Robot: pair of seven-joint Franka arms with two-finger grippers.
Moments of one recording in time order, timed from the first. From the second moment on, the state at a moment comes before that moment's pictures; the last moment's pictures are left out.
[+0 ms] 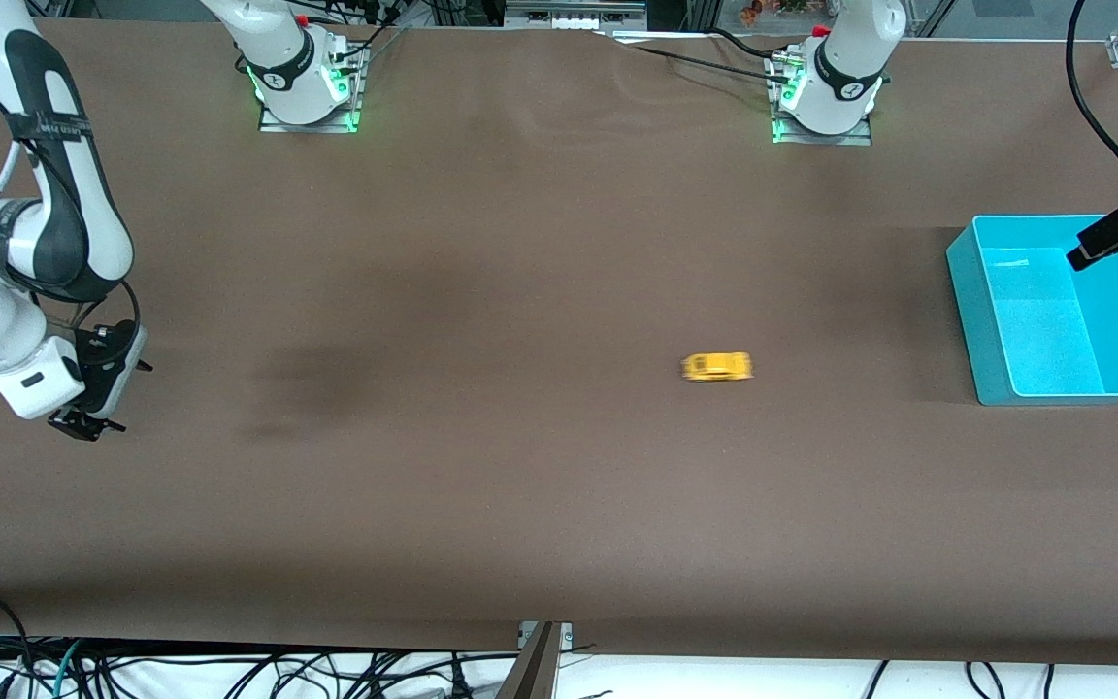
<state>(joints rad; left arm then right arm) 0.04 0.01 0.08 -1.59 0.01 1.61 -0.17 -0.21 0.39 0.10 -1.78 -0.06 2.26 -1.43</state>
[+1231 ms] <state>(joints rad) 0.08 0.21 0.09 -1.51 0.05 1.62 -0.17 -0.20 0.35 0.26 -1.36 -0.06 1.64 -0.31</state>
